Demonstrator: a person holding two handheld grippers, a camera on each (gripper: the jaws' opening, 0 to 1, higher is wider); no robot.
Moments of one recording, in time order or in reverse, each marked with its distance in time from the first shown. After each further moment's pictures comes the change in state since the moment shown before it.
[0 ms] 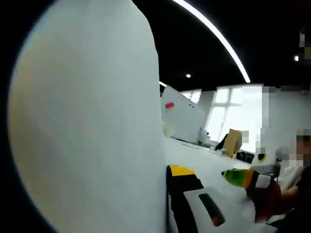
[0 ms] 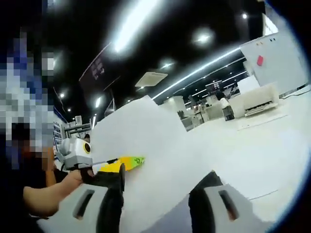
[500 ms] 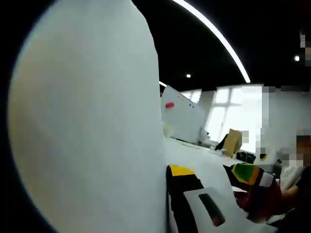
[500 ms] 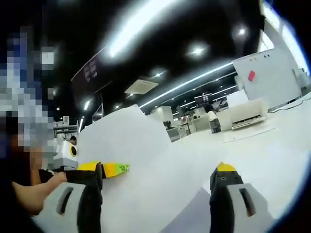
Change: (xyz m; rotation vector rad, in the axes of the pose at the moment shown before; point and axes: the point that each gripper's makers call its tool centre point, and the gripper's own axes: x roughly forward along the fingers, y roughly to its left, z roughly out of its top) left arm 0.000 -0.001 0.000 -0.001 -0.004 -0.001; right arm -0.003 -0.022 0.015 -0.069 -0.079 -0.126
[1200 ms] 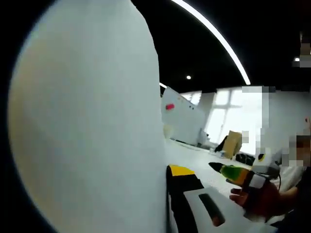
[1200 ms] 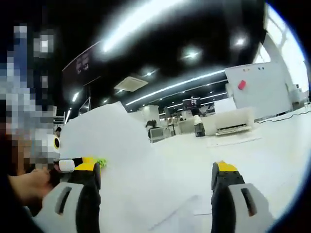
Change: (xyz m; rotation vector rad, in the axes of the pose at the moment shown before) left arm -0.001 0.000 0.002 -0.010 -0.009 -0.001; right arm -0.009 -0.038 0.004 -0.101 0.023 -0.141
